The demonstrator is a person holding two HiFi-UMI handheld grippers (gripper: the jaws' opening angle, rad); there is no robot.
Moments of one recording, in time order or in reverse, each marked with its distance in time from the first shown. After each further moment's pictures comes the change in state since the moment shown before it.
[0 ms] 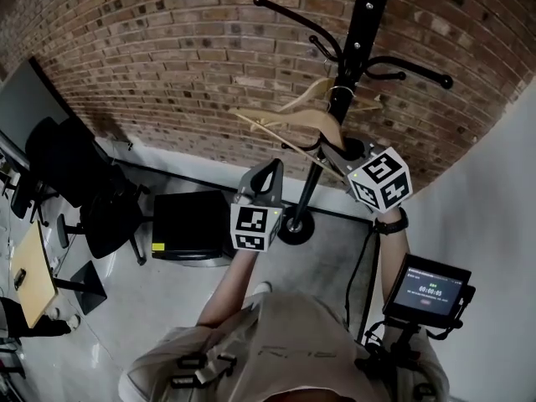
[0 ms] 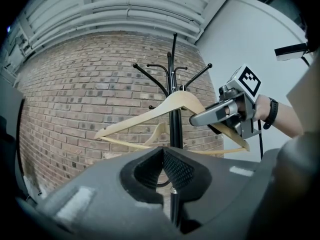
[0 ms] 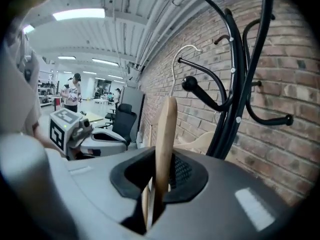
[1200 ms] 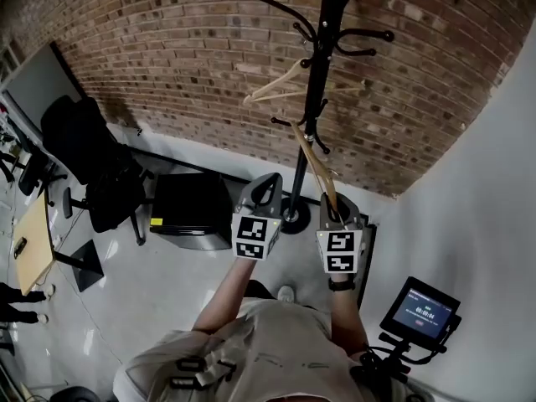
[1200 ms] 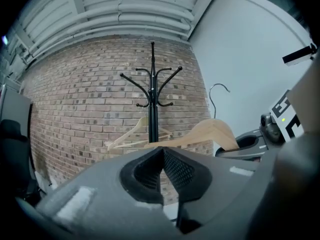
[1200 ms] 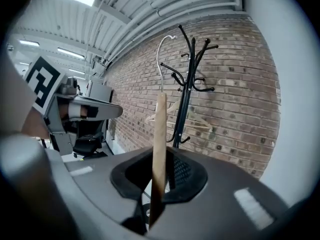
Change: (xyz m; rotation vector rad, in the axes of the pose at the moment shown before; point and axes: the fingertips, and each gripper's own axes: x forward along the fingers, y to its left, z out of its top) left arm -0.097 -0.112 -0.021 0.021 0.067 0.037; right arm -0.135 0.116 -0.147 0.179 0.024 -0.442
